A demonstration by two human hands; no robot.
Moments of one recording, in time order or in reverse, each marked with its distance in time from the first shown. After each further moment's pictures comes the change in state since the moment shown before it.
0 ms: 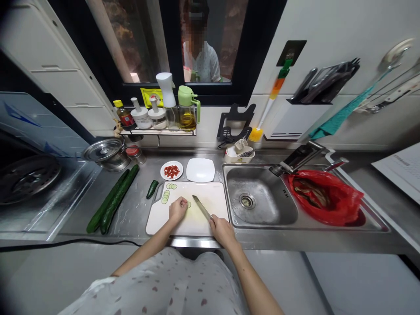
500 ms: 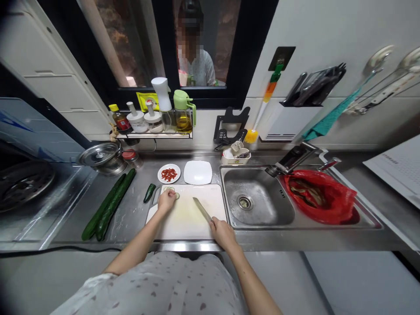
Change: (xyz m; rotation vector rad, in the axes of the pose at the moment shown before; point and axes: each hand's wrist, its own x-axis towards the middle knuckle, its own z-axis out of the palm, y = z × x) left_hand 0.053 -0.010 -0.036 0.032 0.075 -0.088; right_hand 0.001 0.009 0.001 0.019 0.009 0.035
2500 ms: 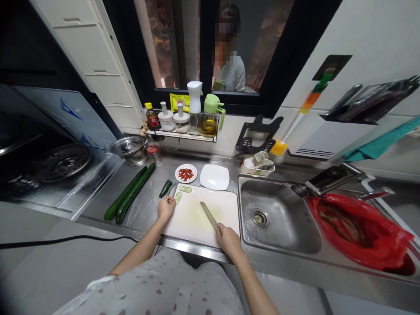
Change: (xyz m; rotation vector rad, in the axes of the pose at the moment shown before) left_hand -0.019 -0.067 -0.018 -0.059 0.207 -0.186; right_hand 0.014 -0.022 -0.002 -0.052 -0.041 -0.083
